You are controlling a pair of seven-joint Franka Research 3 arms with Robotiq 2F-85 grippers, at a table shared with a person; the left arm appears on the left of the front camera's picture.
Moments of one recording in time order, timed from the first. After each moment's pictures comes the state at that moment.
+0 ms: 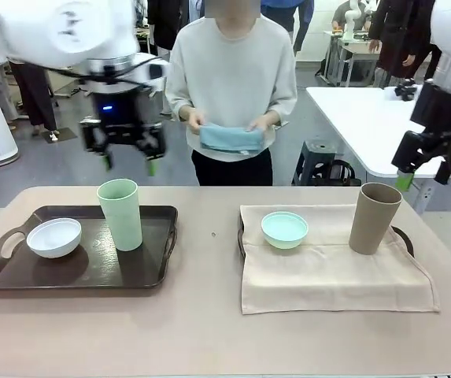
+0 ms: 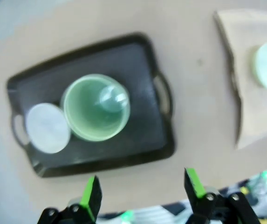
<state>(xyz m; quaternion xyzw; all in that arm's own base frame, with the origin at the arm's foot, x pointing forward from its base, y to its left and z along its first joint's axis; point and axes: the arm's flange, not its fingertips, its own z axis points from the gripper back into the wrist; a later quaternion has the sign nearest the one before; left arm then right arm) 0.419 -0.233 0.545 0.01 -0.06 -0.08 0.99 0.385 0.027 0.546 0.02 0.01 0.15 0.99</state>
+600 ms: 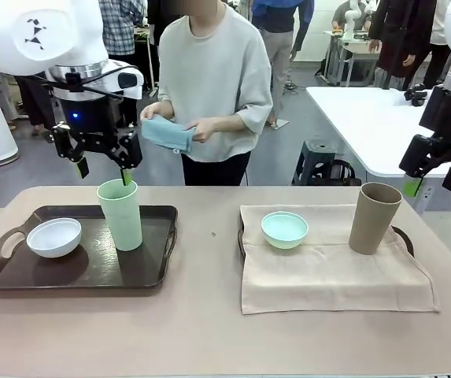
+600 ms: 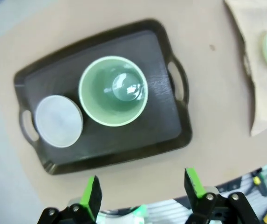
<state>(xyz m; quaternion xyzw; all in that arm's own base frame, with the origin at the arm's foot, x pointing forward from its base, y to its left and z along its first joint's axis) 0.411 -0.216 0.541 0.02 -0.05 -0.10 0.99 0.382 0.020 0.544 0.03 0.01 0.15 0.99</state>
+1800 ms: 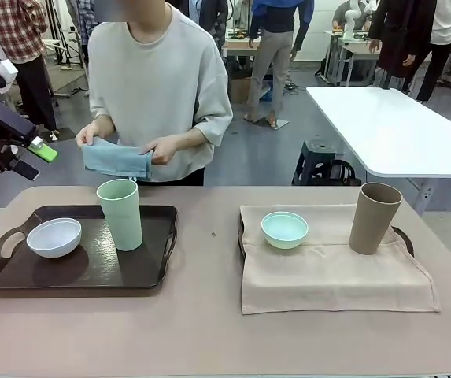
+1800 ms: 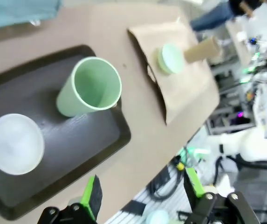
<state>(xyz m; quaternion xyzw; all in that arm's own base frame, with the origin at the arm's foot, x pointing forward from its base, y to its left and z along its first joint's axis) 0.378 -0.007 0.526 -0.37 -0.12 -0.14 0.91 0.313 -0.205 0.512 0.51 -0.03 0.06 0.86</state>
